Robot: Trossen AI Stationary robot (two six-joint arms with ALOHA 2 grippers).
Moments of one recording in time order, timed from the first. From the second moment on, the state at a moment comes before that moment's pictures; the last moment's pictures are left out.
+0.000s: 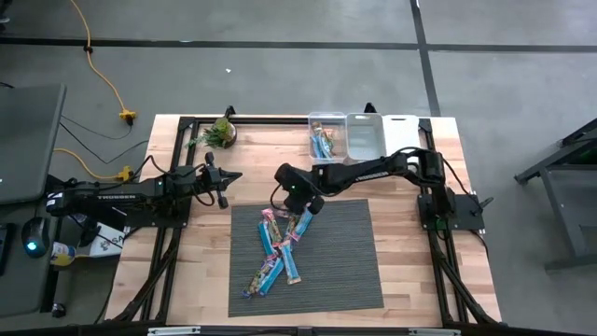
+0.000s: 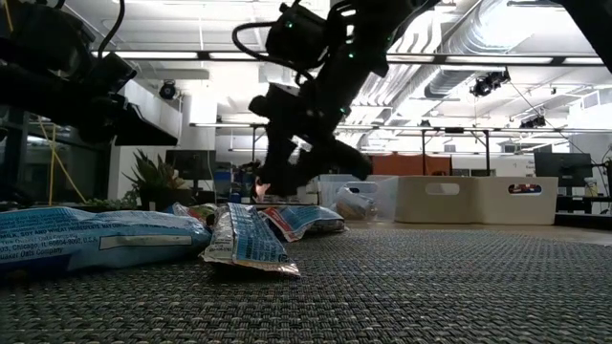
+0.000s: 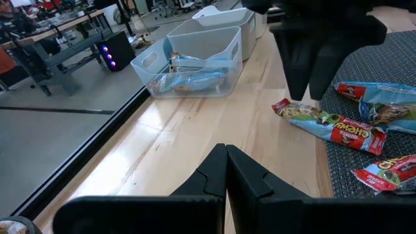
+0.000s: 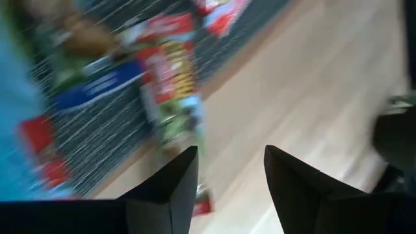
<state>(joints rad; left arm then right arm) 0.19 0.40 0.01 0.15 -0.23 0.20 -0.05 2.06 1.46 -0.33 0.12 -1.06</state>
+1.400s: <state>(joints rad) 0.19 0.40 0.01 0.15 -0.22 0.20 -0.04 2.09 1.46 -0.38 0.08 -0.92</state>
